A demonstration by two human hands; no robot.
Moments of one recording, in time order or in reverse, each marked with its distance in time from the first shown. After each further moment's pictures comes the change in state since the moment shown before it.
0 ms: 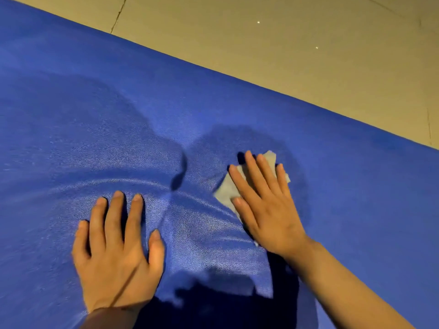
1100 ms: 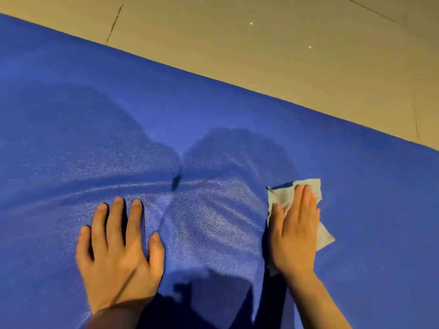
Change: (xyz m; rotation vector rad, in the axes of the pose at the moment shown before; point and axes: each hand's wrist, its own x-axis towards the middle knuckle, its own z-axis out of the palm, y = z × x) left_hand 0.000 -0.003 -0.001 0.004 0.013 0.017; right_hand -0.051 -0.008 0.008 0.210 0.077 0.812
